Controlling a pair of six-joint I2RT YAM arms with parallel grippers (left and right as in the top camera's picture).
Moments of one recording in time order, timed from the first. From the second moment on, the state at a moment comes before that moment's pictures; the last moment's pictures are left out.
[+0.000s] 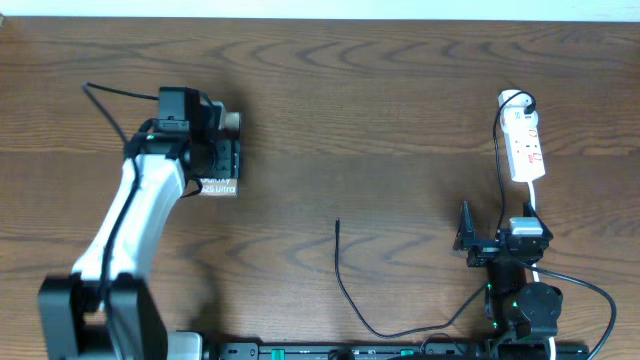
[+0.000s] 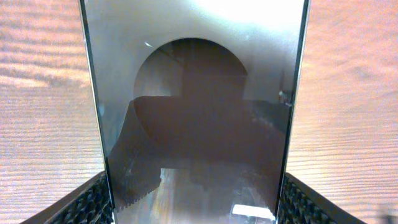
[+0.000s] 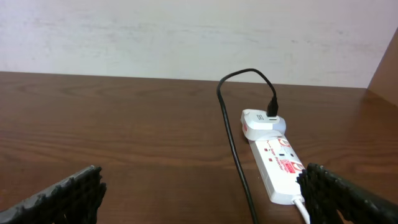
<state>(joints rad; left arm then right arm) -0.02 1.55 1.10 -0.70 0.15 -0.03 0.01 0.01 0.01 -0.07 0.02 -0.03</state>
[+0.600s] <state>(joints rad) -0.02 1.42 1.10 -0.68 0.59 -0.90 0.01 0.01 0.01 -0.07 0.02 -0.03</state>
